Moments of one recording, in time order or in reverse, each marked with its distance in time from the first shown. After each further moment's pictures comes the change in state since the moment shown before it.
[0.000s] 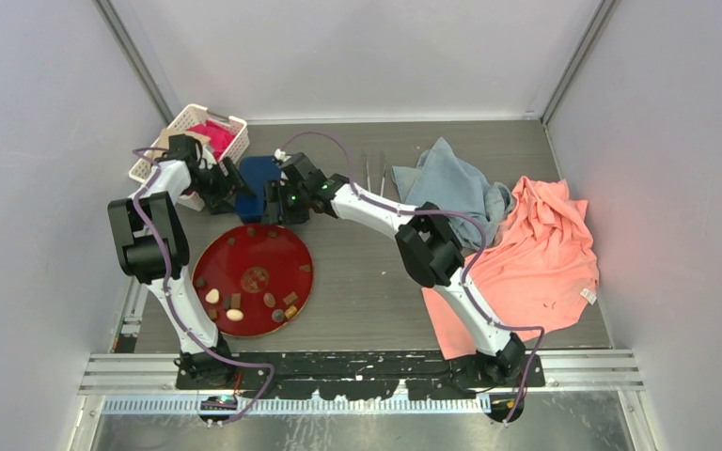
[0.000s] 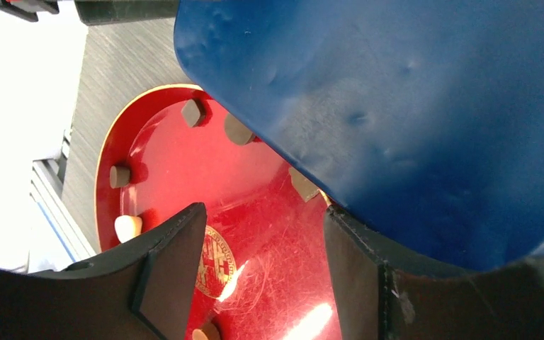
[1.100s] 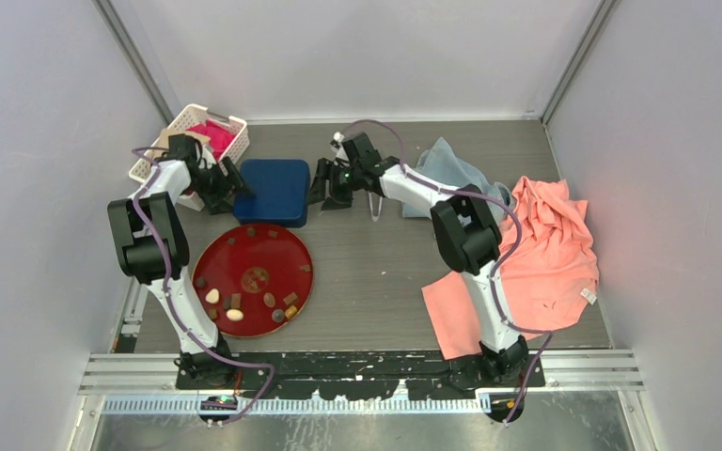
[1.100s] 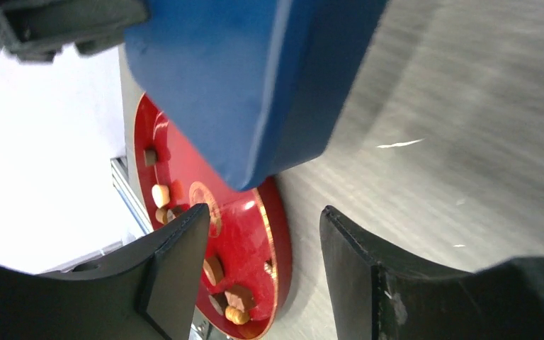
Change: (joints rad) left arm 0.000 -0.004 -0.003 -0.002 -0.011 0.004; right arm -0.252 -0.134 -0.257 0.068 -0.277 0.108
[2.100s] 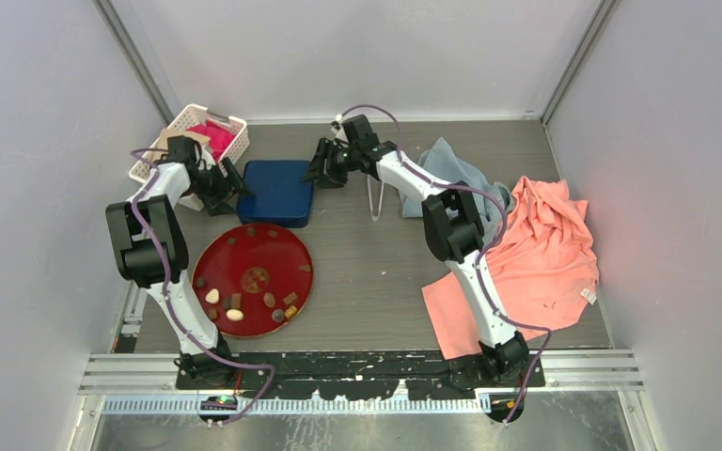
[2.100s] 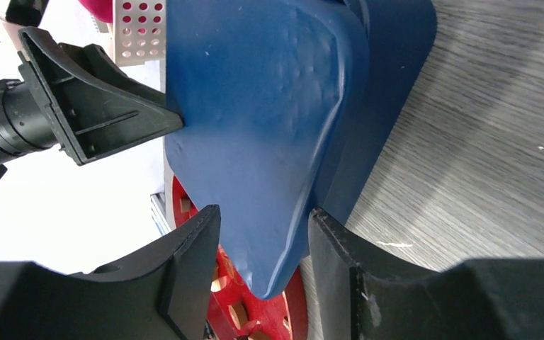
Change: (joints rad) left arm 0.000 -0.033 -0.040 0.024 0.001 -0.003; right arm -0.042 0.188 0.329 -0.050 -0.054 0.064
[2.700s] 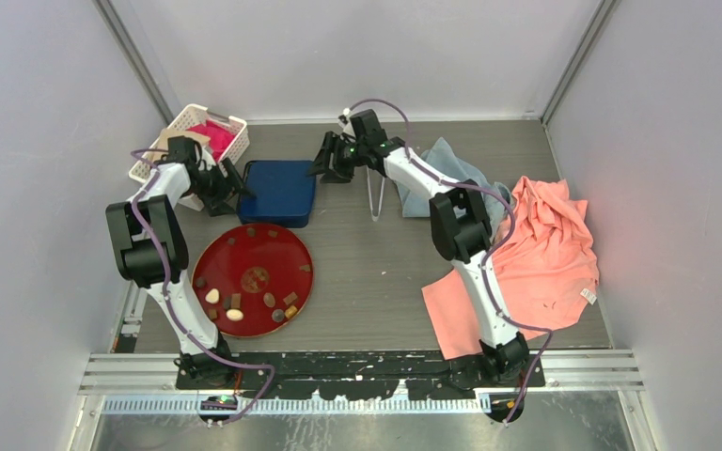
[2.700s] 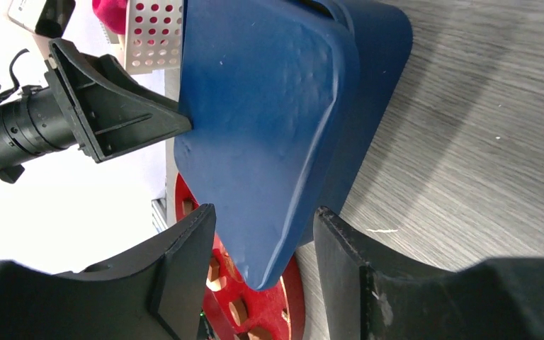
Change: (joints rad) left arm 0.000 0.000 -0.002 0.002 0.000 0.000; right arm -0.024 -0.043 -0.040 0.008 0.000 -0.003
